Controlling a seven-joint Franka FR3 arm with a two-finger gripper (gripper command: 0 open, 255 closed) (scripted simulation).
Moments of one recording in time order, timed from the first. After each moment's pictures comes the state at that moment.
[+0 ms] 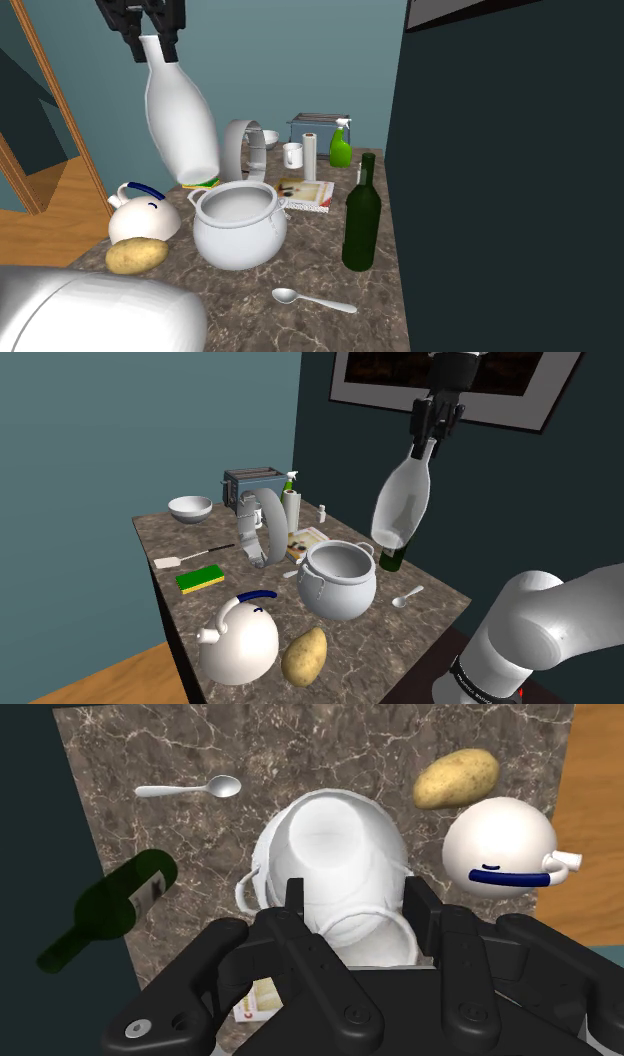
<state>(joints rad) 0.02 -0.69 0.09 -1.89 0.04 1.21 0.21</state>
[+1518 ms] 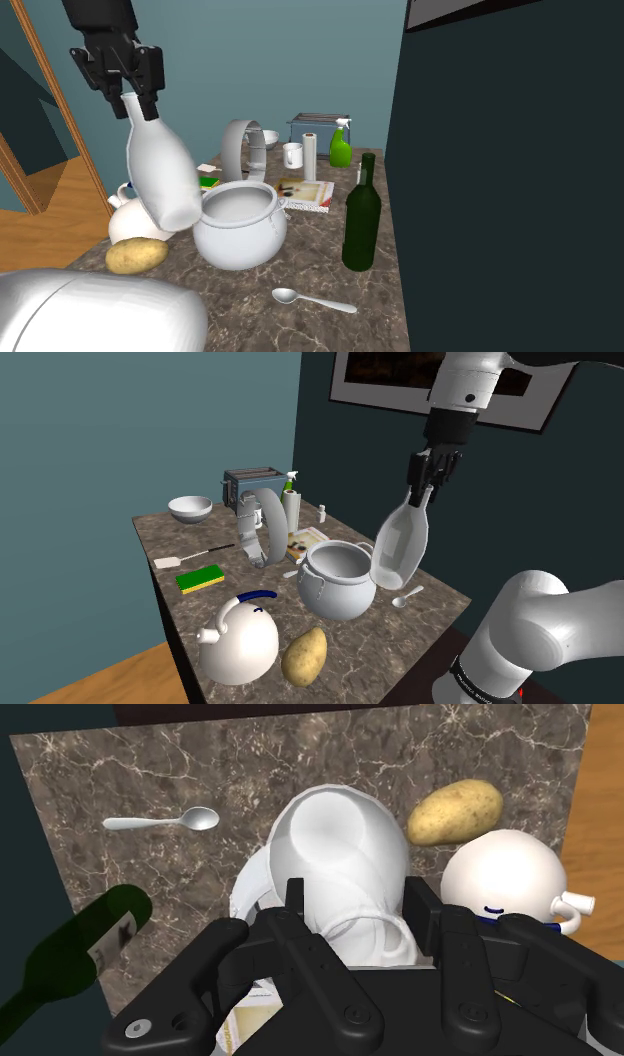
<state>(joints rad) 0.04 -0.90 0.15 -2.23 0.10 1.34 0.26</state>
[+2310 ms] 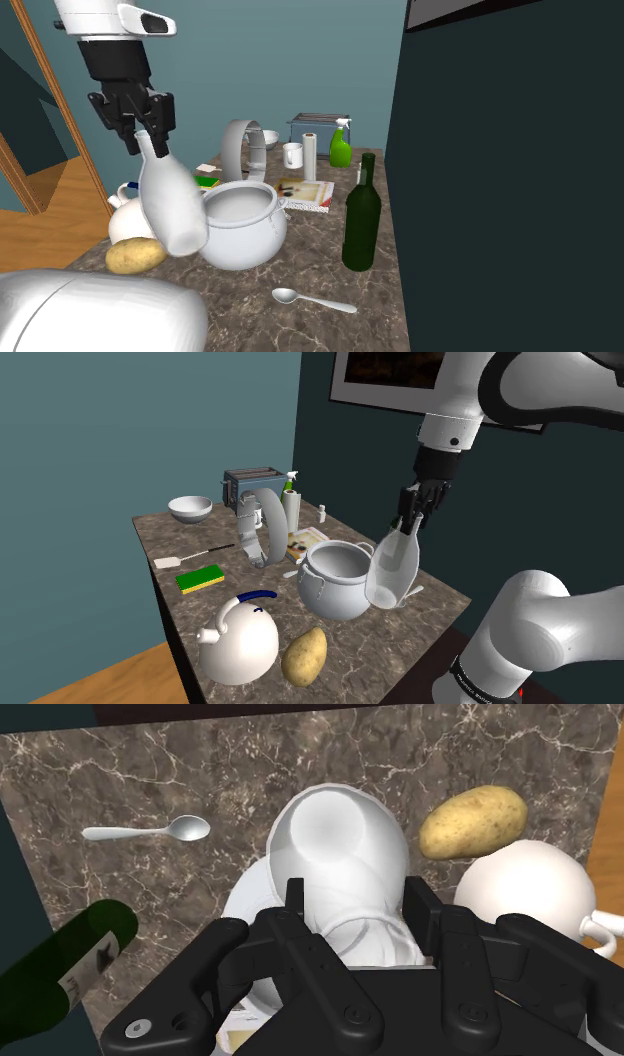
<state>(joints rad) 0.05 -0.97 0.16 -2.43 0.12 1.47 0.26</state>
